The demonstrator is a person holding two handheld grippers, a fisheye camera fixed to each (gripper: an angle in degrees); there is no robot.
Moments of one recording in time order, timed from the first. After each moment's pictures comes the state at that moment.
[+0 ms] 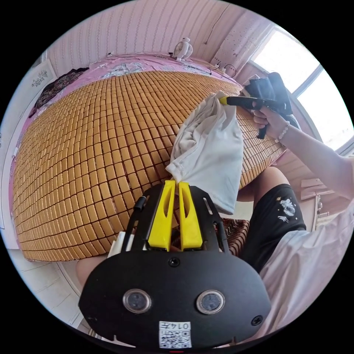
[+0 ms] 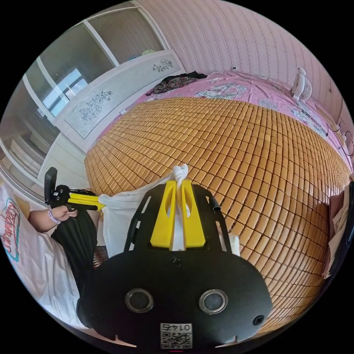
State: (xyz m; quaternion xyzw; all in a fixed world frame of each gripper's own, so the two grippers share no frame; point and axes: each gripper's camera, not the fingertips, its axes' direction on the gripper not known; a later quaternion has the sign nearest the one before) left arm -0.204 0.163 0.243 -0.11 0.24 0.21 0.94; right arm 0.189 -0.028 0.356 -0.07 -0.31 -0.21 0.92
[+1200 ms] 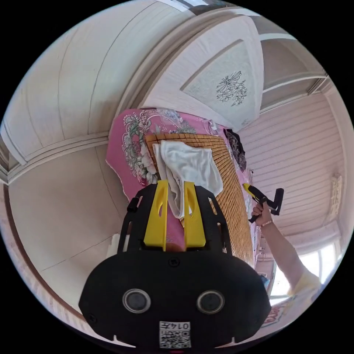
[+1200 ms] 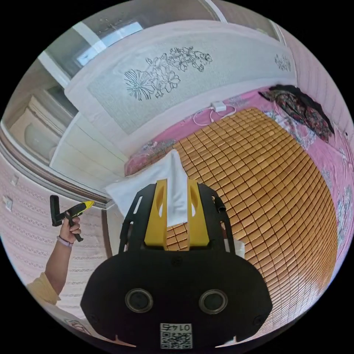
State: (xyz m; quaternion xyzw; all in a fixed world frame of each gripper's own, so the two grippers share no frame) left arm -0.803 0.354 0.182 0.04 0.15 -0.46 0.88; right arm -0.429 -0.087 0.343 -0.17 -0.42 -0.40 0.80
